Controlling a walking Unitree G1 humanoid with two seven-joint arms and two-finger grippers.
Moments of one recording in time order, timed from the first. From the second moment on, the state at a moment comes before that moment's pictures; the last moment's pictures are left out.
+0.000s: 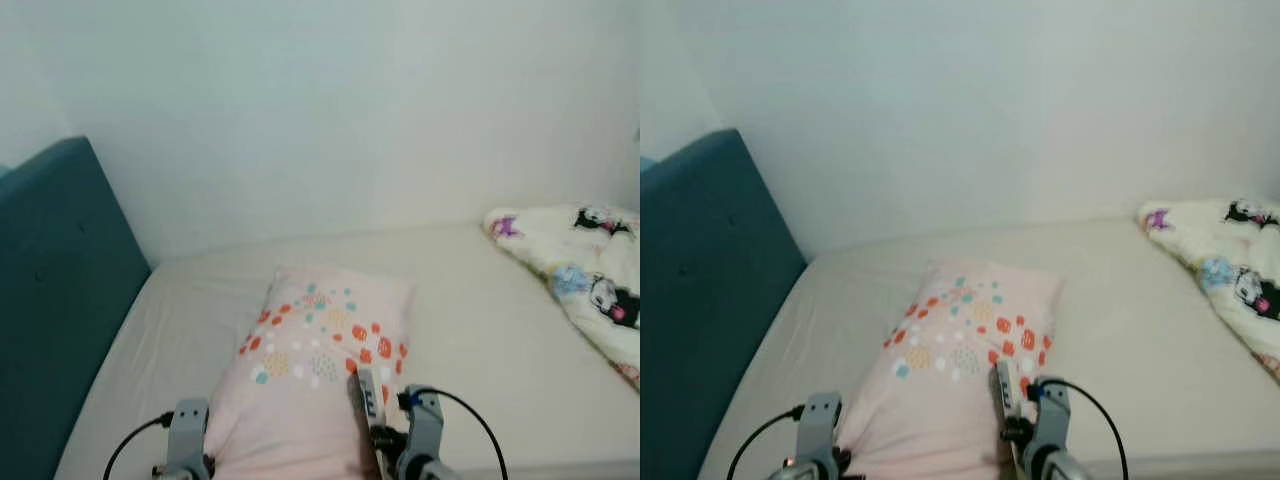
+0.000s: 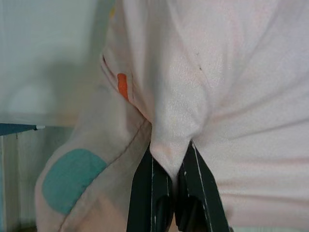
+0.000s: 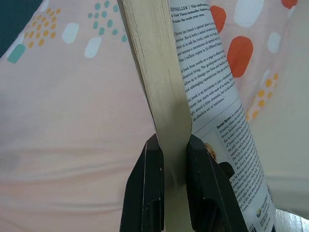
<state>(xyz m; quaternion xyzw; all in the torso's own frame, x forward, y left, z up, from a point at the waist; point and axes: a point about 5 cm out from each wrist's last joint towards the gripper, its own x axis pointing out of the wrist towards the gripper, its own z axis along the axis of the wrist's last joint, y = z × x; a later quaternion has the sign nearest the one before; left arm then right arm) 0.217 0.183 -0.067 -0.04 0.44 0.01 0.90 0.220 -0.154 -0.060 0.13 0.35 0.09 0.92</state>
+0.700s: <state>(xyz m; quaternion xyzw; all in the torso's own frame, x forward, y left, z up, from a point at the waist) 0.322 0.168 0.018 -0.07 0.28 -0.01 0.96 0.223 -0.154 -0.058 0.13 0.34 0.08 0.93</state>
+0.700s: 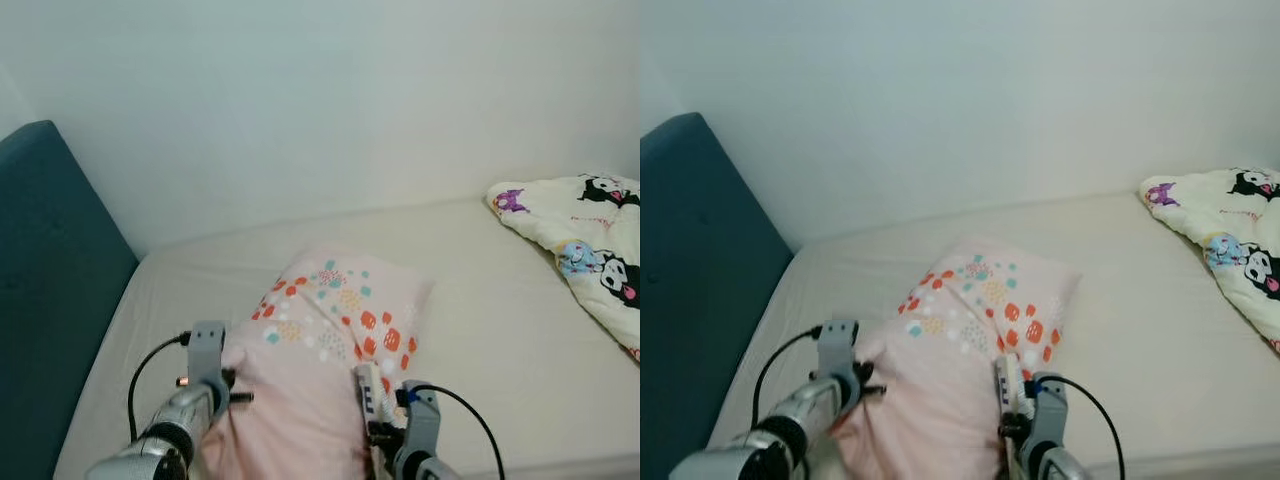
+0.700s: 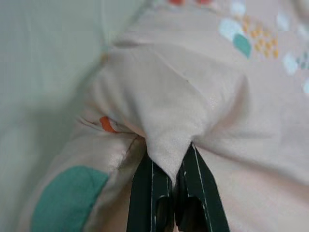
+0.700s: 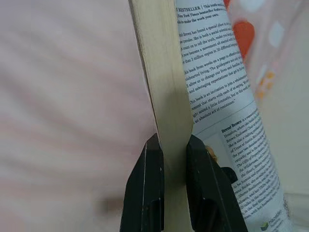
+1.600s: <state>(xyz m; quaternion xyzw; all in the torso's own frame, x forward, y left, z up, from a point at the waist) 0.317 0.185 0.013 -0.09 0.29 0.03 0.95 0.209 -0.144 -0.067 0.15 0.36 0.07 0.92</state>
